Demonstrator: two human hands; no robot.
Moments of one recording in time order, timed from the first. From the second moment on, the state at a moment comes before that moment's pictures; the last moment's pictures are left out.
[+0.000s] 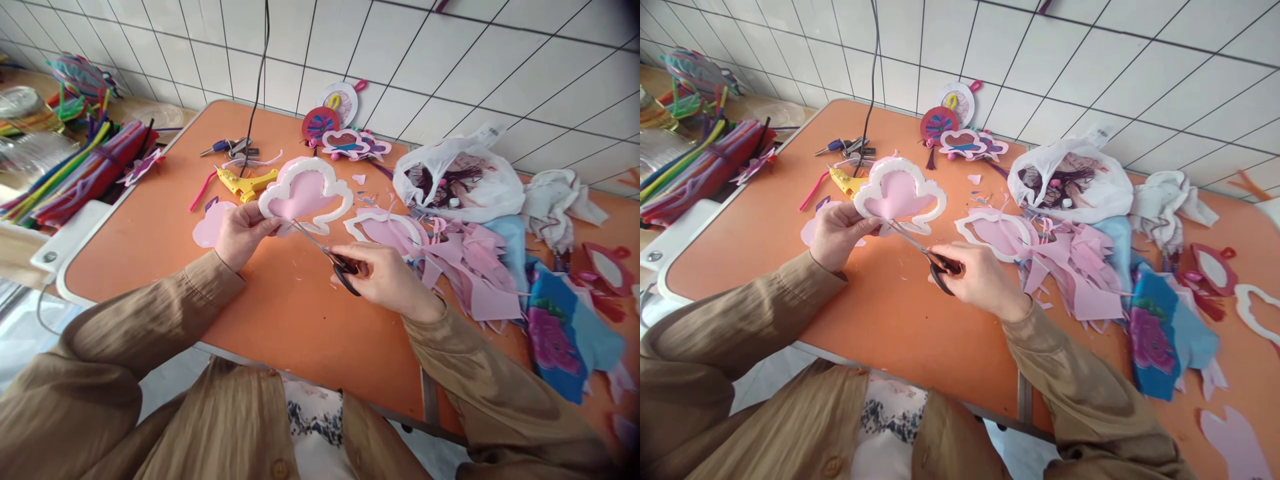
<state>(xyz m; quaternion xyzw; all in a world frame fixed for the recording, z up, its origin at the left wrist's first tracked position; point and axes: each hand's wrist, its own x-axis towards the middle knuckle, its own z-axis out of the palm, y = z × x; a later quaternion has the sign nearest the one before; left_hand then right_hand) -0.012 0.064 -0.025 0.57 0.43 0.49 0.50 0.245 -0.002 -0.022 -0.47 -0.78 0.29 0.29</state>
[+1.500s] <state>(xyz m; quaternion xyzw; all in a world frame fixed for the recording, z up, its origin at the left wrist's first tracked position) -0.016 0.066 -0.025 0.62 0.37 0.47 0.51 0.252 -0.001 -0.025 -0.46 -0.85 0.00 0.25</state>
